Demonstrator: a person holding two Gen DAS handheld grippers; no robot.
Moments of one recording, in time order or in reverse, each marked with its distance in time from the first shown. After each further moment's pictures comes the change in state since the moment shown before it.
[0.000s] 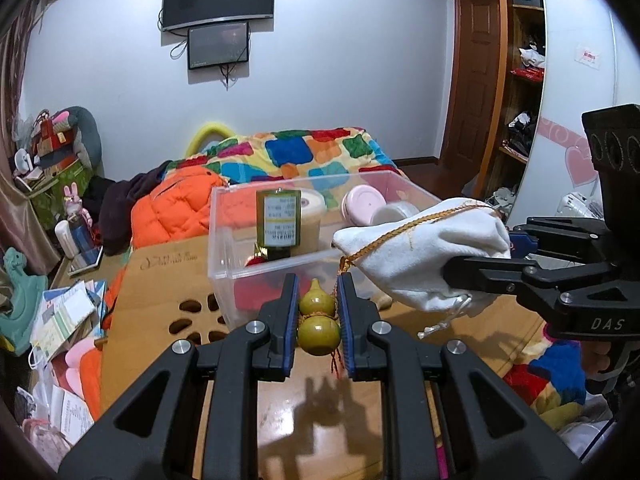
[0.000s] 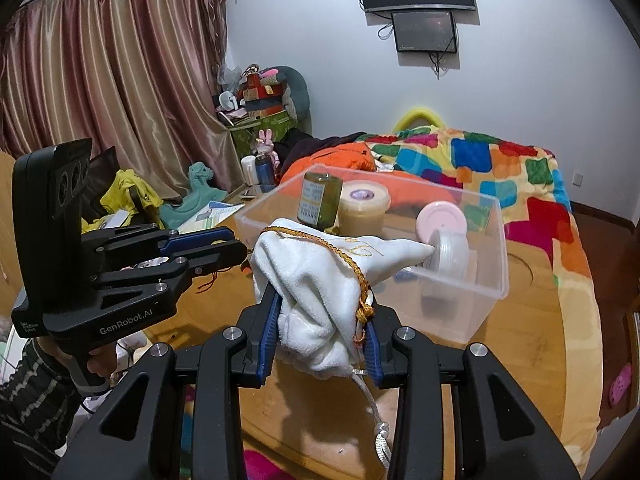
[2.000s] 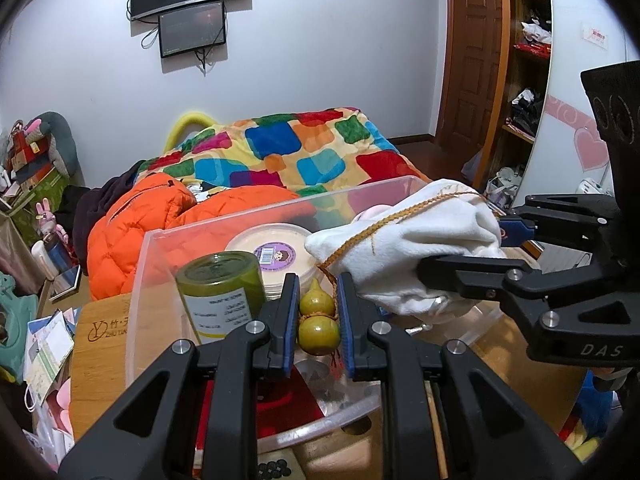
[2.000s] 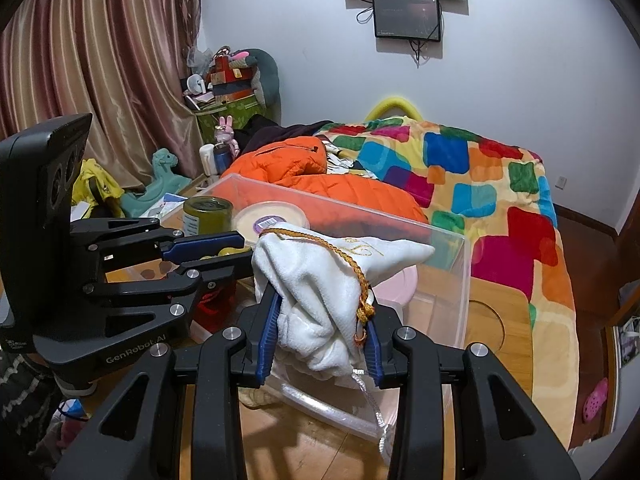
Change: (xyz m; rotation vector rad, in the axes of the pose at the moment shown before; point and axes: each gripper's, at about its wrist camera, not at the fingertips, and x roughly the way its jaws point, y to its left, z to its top) left arm 0.116 -0.001 0.051 0.052 0.090 -0.029; right arm 0.071 -0.063 0.050 -0.018 0.072 -0.101
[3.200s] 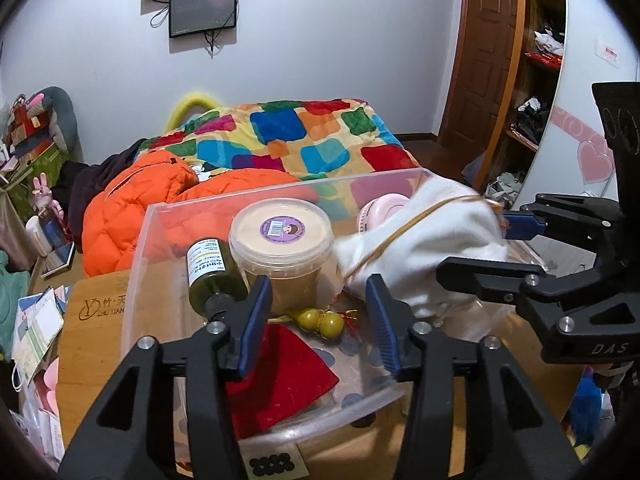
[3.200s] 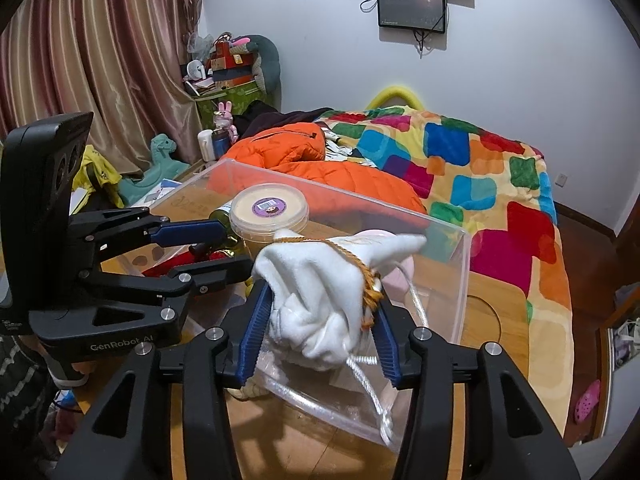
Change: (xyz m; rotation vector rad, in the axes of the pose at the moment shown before) left arm 0.003 0.012 -0.007 -0.061 0.029 -0.020; right arm 0.003 -0.001 -0.001 -0.025 0.045 -0.011
